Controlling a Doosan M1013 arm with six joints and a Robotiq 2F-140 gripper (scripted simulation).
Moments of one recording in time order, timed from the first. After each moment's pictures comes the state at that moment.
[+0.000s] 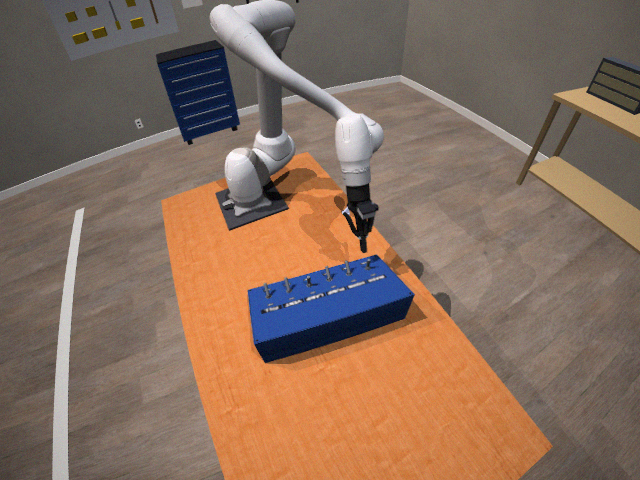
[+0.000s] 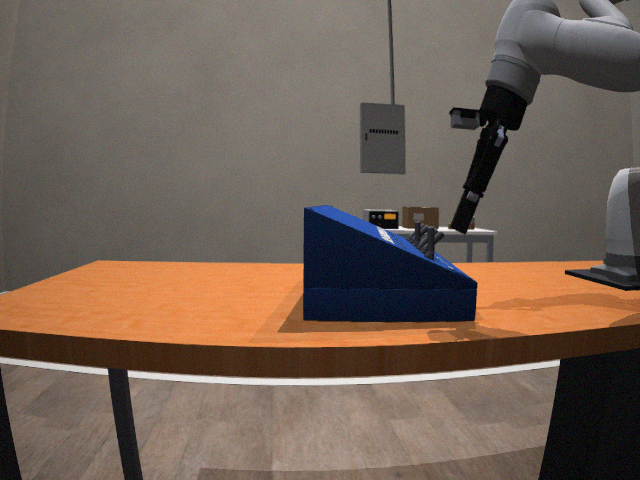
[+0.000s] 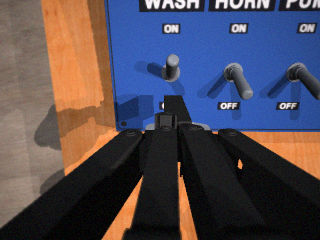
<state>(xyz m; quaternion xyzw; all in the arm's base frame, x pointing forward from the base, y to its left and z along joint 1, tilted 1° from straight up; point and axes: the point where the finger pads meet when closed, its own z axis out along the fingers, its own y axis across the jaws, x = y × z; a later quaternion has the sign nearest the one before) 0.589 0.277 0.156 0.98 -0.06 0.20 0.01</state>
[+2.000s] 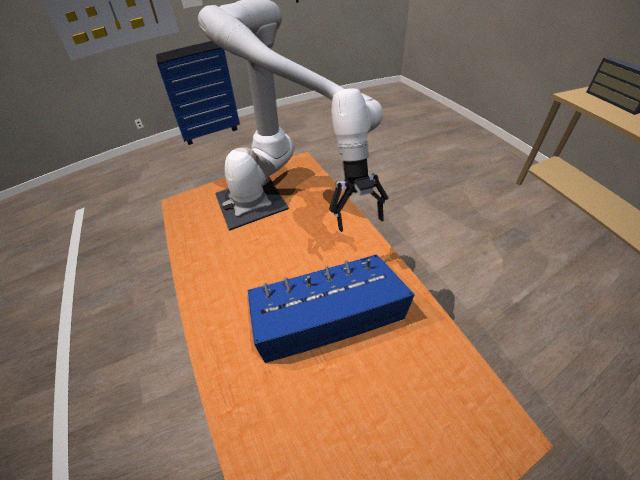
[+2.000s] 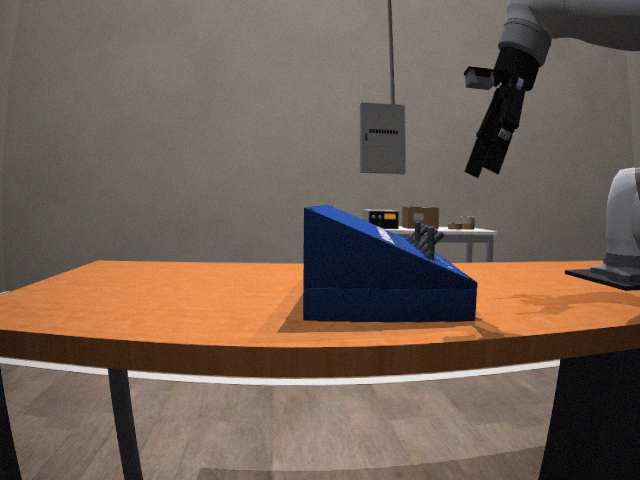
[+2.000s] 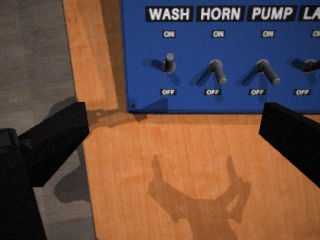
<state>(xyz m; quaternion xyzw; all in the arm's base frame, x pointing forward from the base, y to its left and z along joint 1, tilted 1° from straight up) 0.559 0.281 0.229 0.98 -0.06 0.20 0.01</state>
